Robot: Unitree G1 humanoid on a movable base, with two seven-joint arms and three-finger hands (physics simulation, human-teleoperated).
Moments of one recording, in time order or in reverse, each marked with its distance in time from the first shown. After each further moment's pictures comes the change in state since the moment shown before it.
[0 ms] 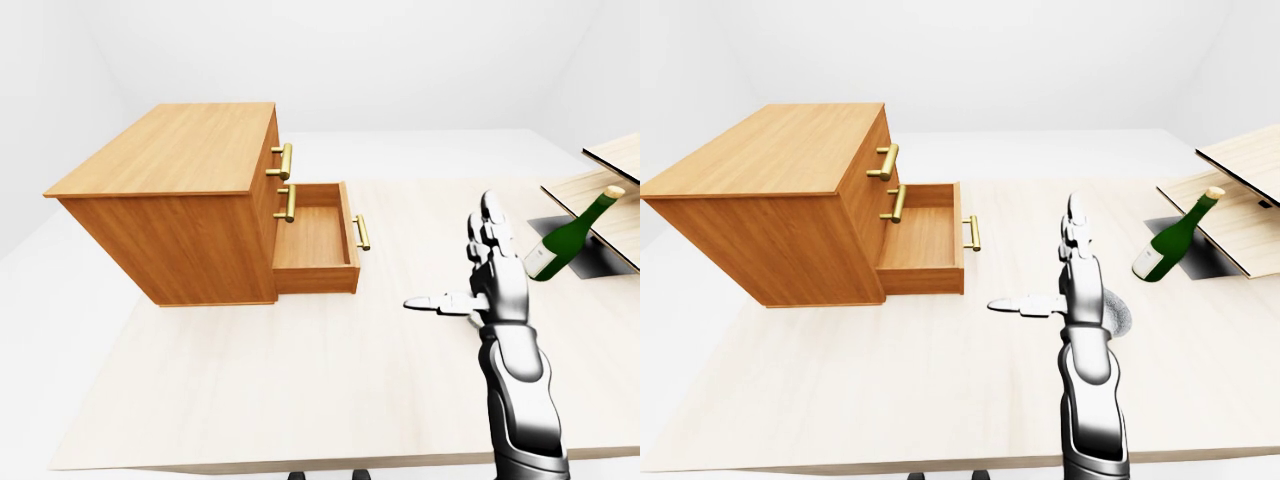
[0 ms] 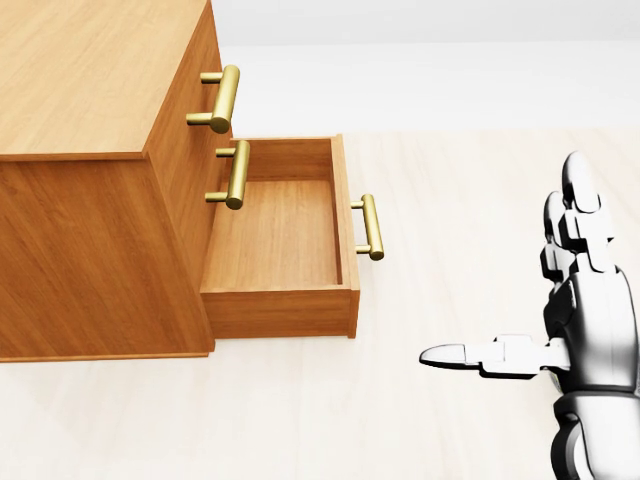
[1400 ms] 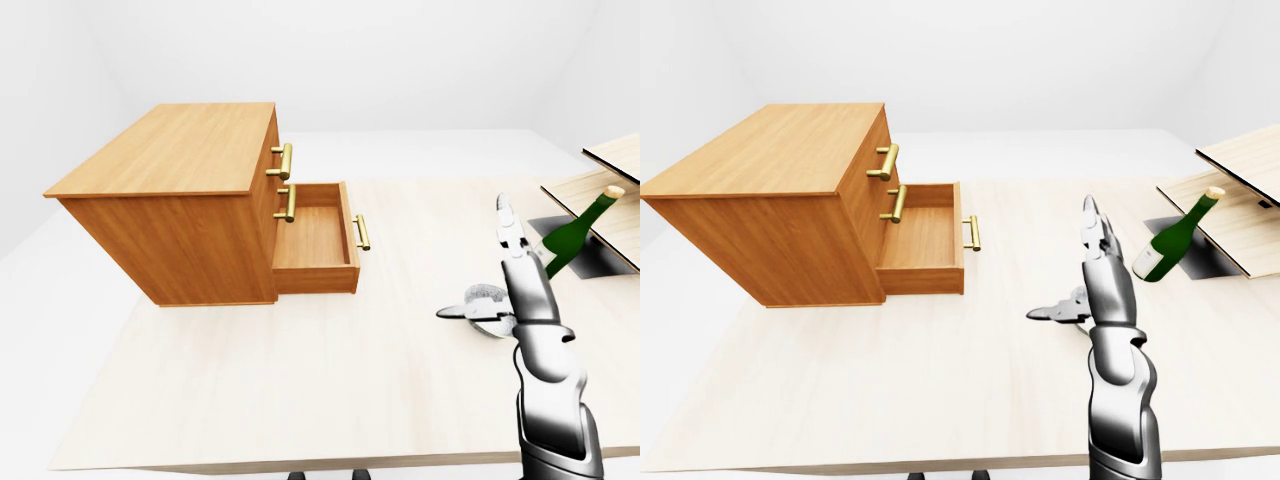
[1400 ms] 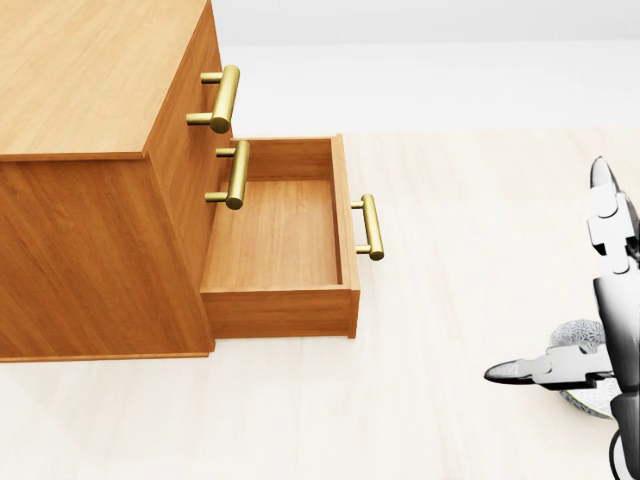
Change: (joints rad) left arm 0.022 -0.036 -0.002 -0.004 0.034 0.000 -0.034; right arm 0.002 -0.088 -0.114 0.000 -0.479 0.000 0.110
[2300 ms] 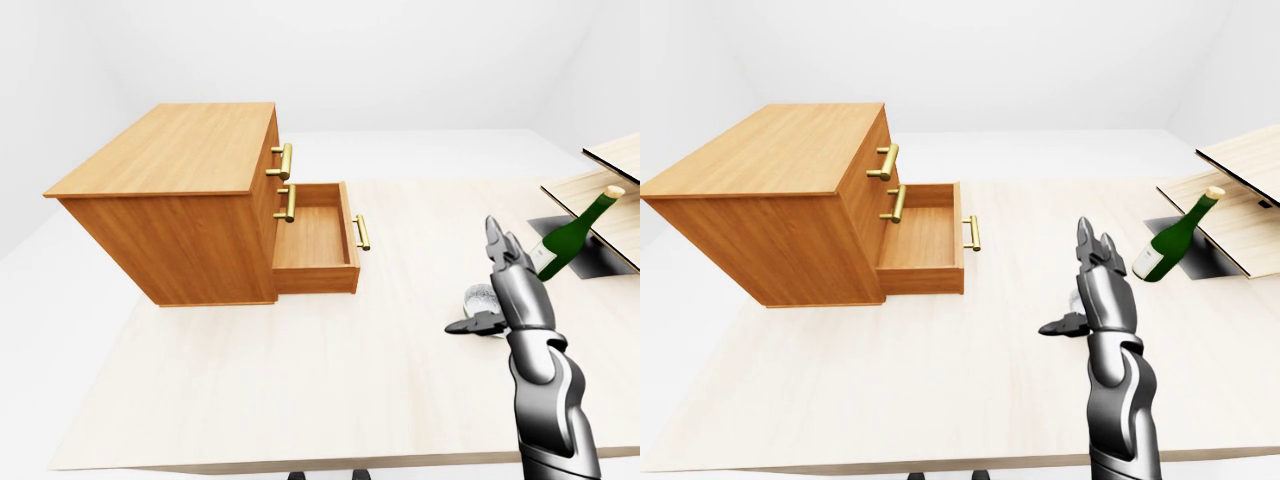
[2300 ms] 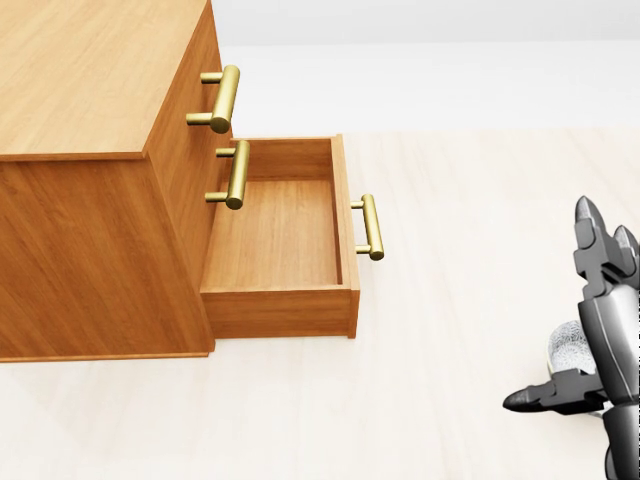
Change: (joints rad) left arm 0.000 0.004 0.008 -0.004 -0.010 0.000 0.003; right arm 0.028 -0.009 0.002 0.079 -0.227 0.000 0.023
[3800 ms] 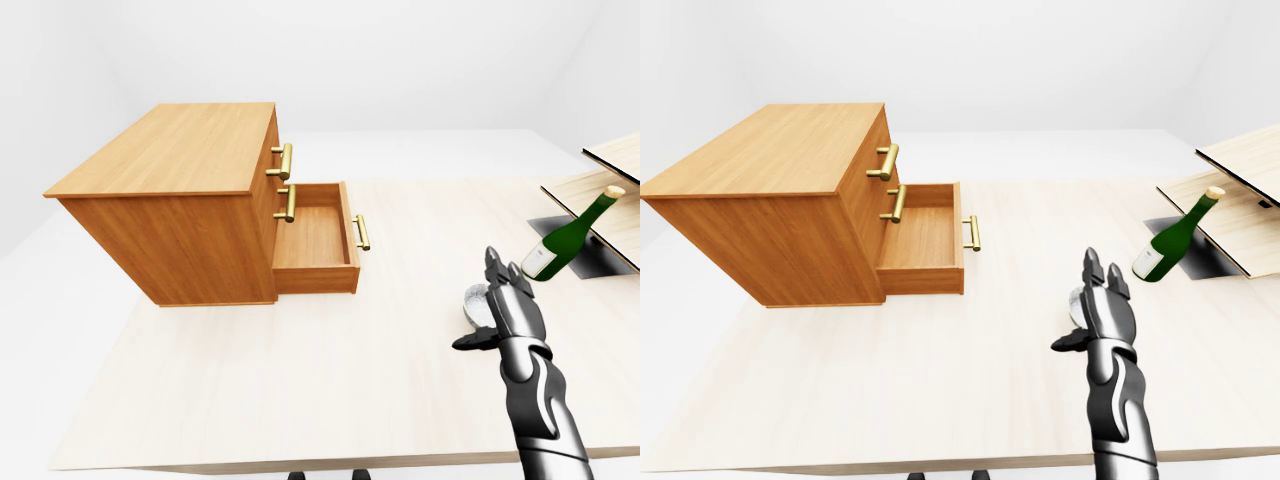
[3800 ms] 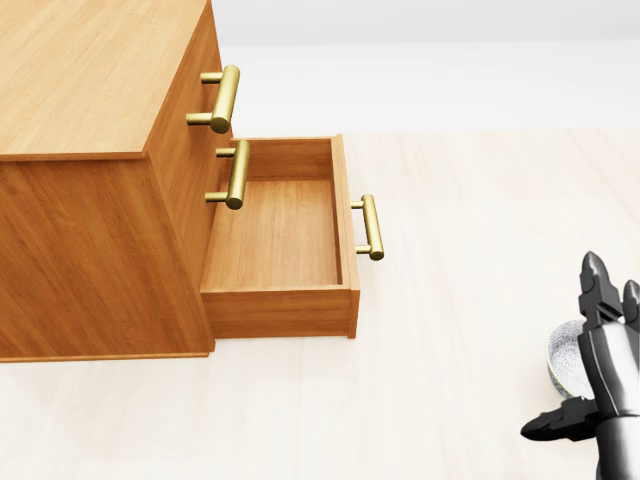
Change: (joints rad) left arm 0.004 0.003 0.004 -0.007 -0.016 0.000 0.006; right arm -0.024 -0.063 0.013 0.336 -0.072 0.000 -0.158
